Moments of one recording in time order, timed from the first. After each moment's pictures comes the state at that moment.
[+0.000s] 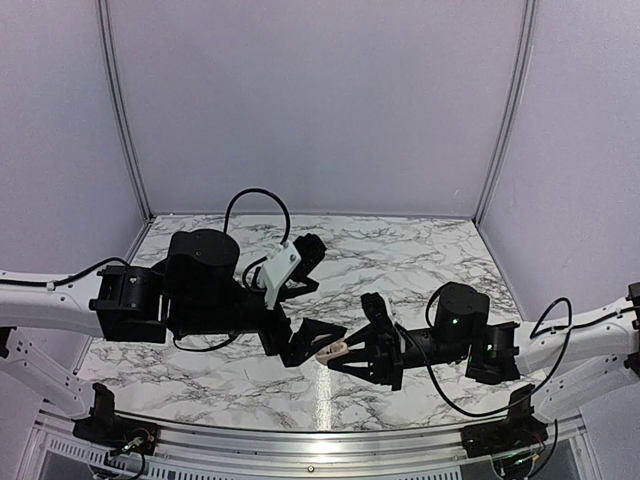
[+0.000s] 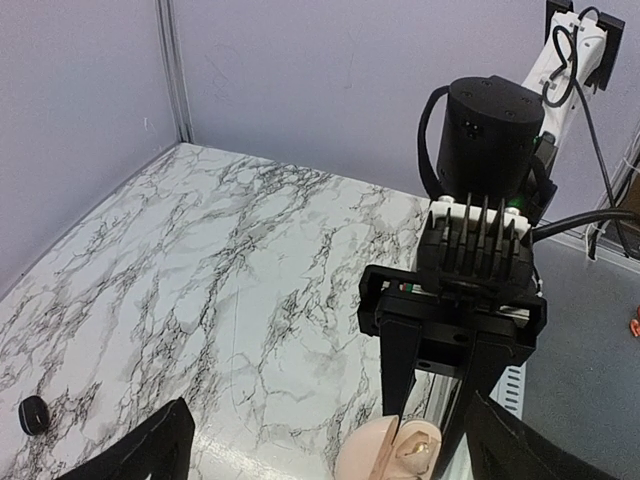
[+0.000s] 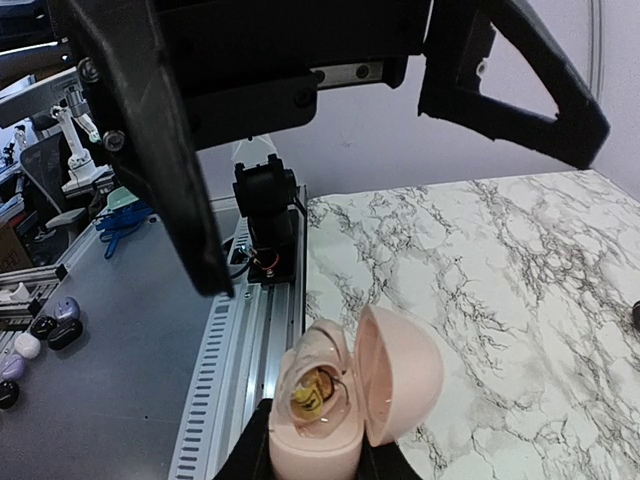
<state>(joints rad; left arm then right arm) -1.32 1.30 1.09 -0.13 -0.11 -0.09 1.14 1.16 0.49 0.56 -0.46 0.09</state>
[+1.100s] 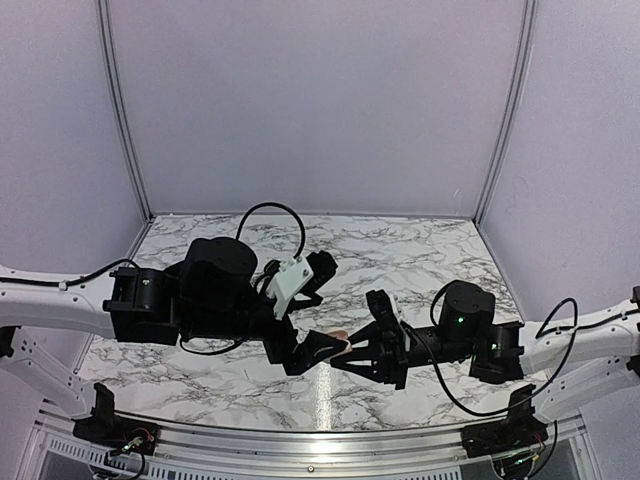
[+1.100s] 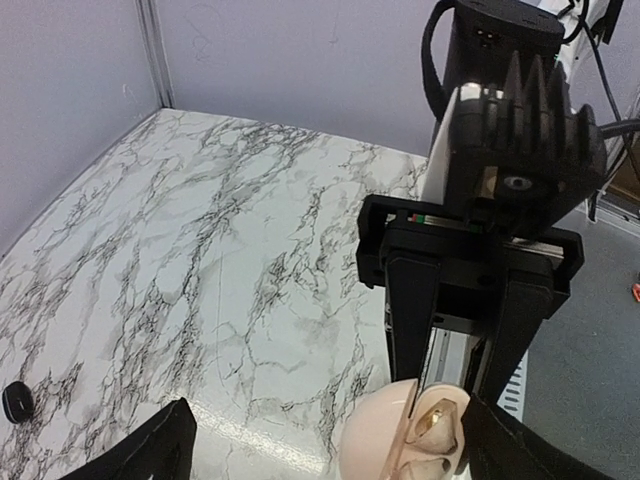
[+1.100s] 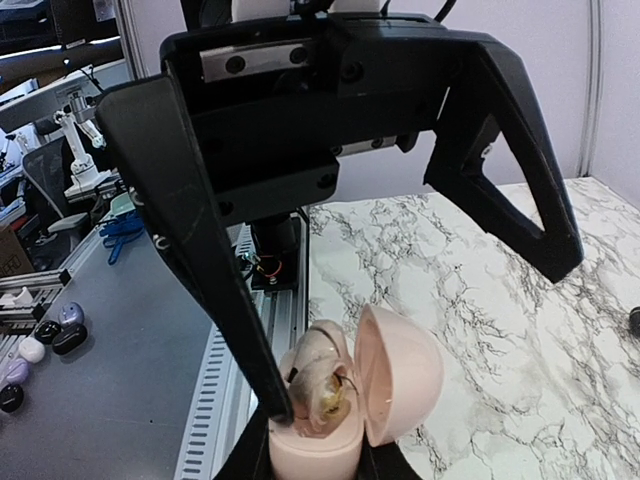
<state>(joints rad) -1.31 1.36 1.10 -0.19 -0.08 -0.08 1.14 1.13 0.49 0.54 -0.45 0.10</state>
